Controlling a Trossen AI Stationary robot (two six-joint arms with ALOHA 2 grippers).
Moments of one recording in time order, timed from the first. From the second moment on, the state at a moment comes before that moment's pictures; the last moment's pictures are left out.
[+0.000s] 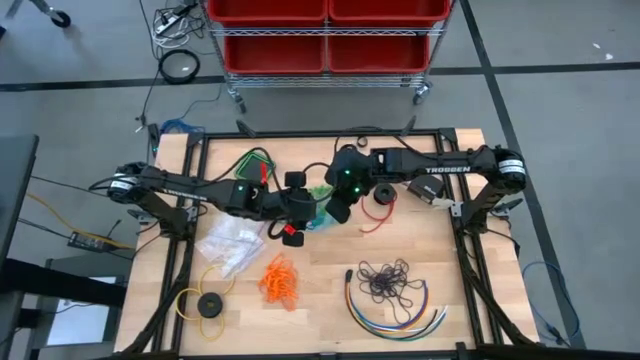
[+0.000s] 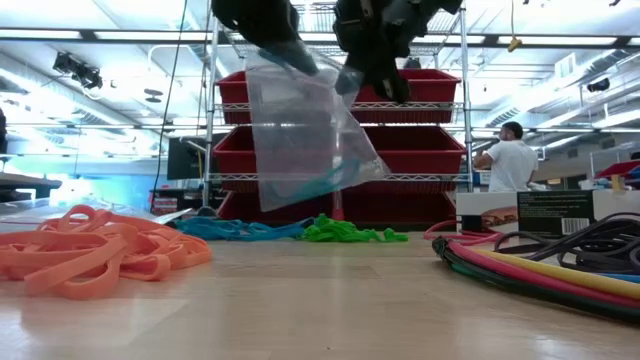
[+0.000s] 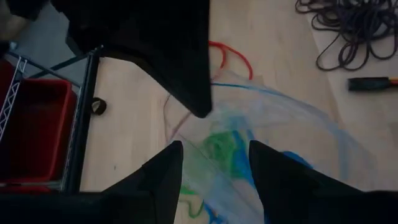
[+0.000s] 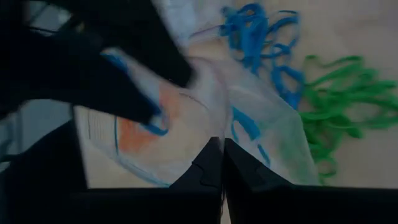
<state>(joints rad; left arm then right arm) -0.12 1.53 1.29 -0.56 -0.36 0.21 -0.11 1.65 1.41 -0.62 -0.24 0.51</state>
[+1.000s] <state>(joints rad) -0.11 1.24 0.63 -0.25 -0.35 0.18 -0.13 1.65 1.41 -0.75 -0.19 0.55</state>
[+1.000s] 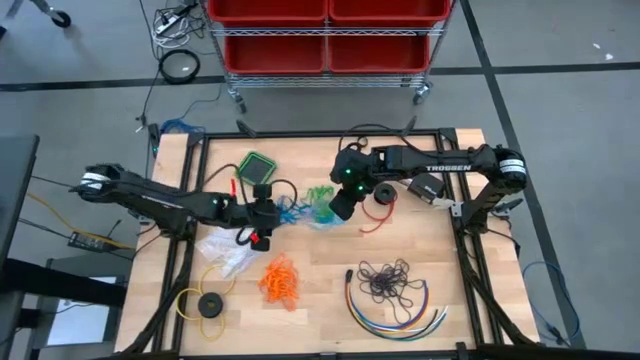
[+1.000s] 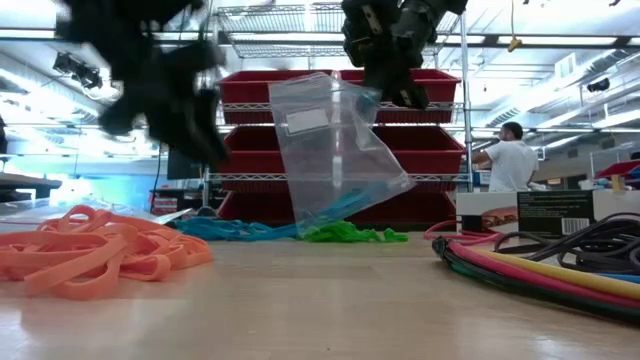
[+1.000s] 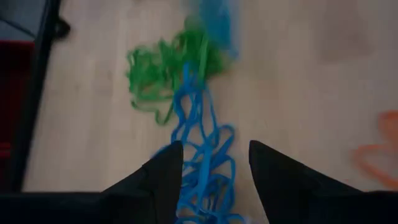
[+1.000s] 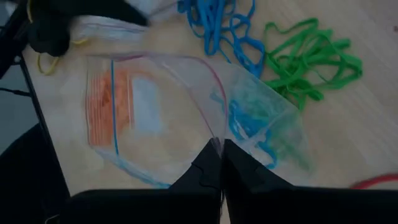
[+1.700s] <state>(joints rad) 0.42 1.49 0.48 0.19 0.17 0.10 -0.13 1.65 1.41 -0.68 -0.16 0.51</state>
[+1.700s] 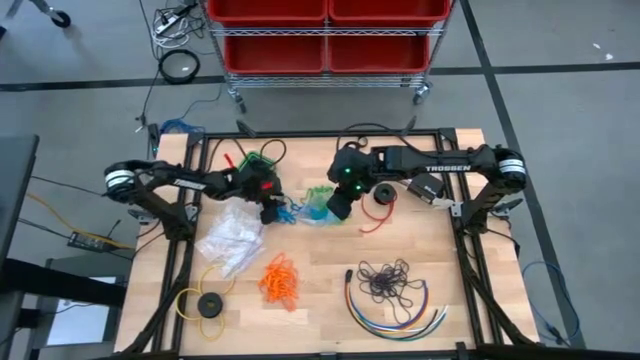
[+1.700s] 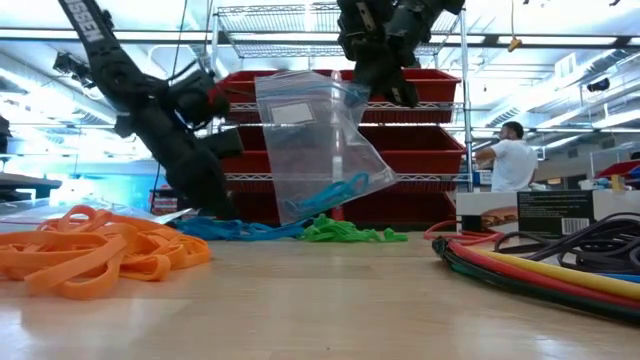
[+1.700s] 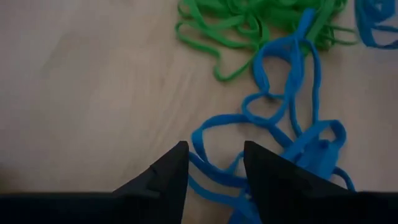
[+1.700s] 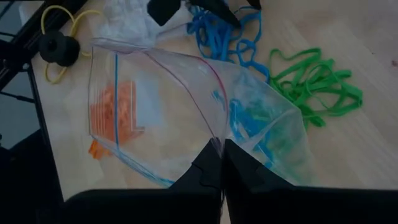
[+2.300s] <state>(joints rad) 0.43 1.60 0.66 0.01 0.17 0.24 -0.12 1.65 1.41 -0.68 -0.15 0.50</state>
